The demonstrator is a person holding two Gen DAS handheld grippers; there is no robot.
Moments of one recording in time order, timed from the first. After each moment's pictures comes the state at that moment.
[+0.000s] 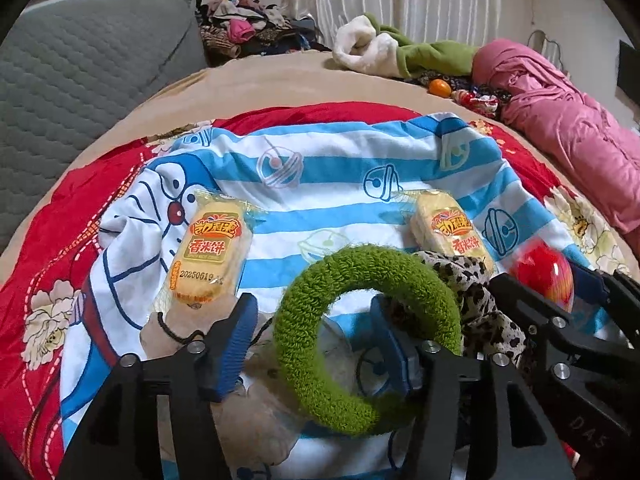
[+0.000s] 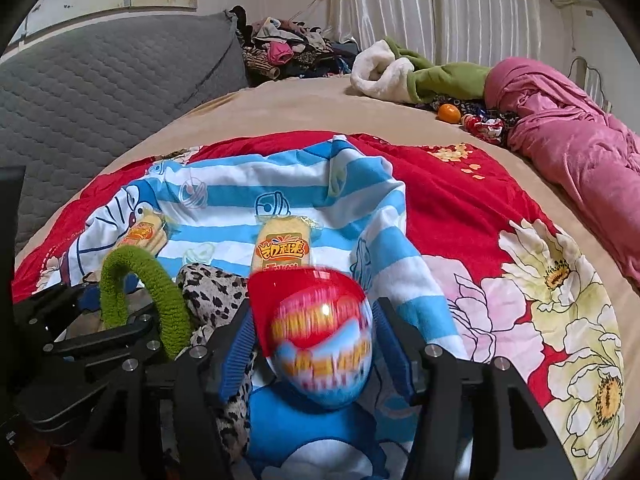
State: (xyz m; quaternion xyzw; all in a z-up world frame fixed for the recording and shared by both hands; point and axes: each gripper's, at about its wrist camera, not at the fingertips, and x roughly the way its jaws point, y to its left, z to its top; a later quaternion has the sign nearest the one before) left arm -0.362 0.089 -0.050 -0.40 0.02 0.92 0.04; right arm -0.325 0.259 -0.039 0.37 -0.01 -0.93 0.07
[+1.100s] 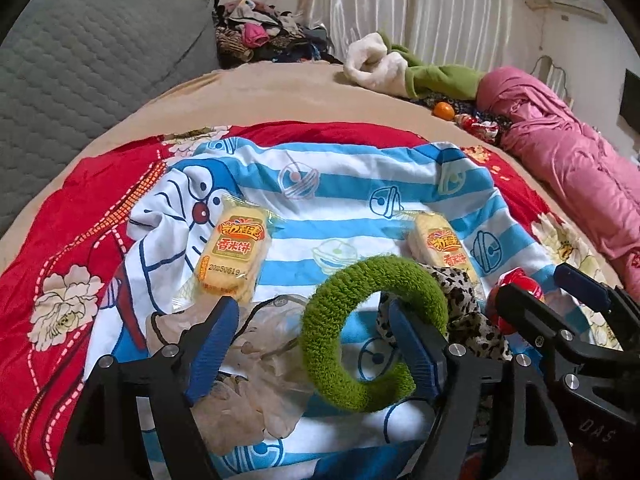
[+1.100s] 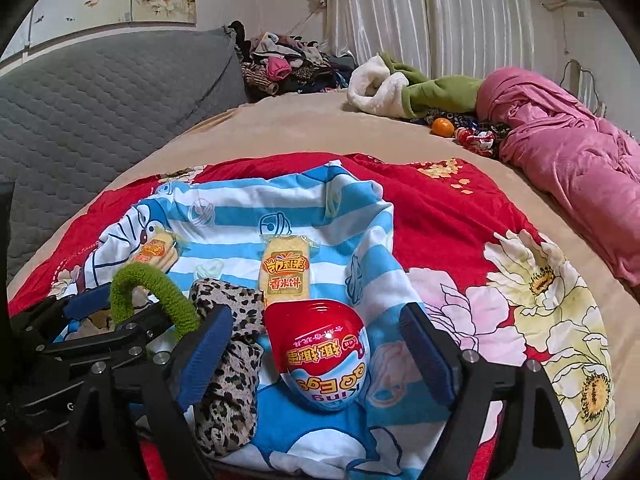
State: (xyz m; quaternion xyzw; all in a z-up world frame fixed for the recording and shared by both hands) left arm -0.344 0.070 -0.031 -0.38 -0.03 0.92 0.04; right arm -0.309 0.264 -0.020 0.35 -0.01 -0.94 0.07
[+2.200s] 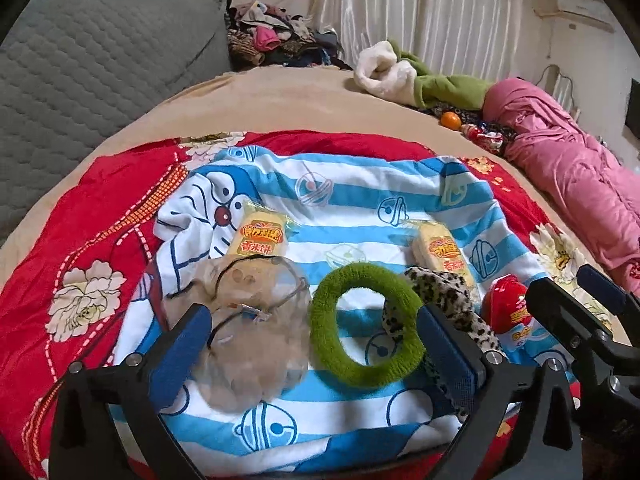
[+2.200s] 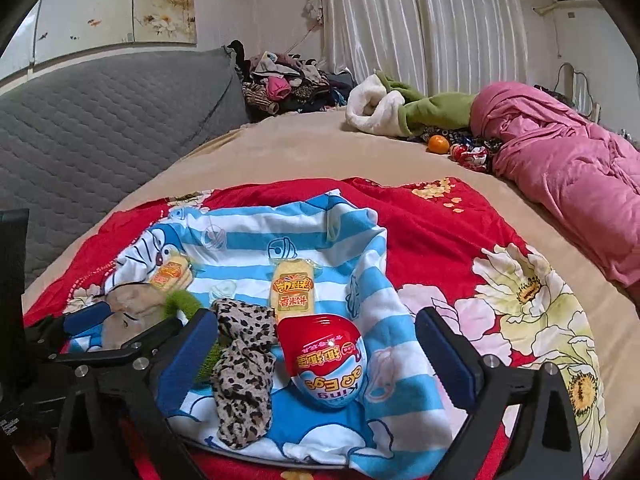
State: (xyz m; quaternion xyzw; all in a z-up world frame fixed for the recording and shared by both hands) left arm -0.330 0.061 -0.015 -0.38 -0.04 0.93 0.02; right arm -0.291 0.269 0.004 0.32 -0.03 -0.95 0.07
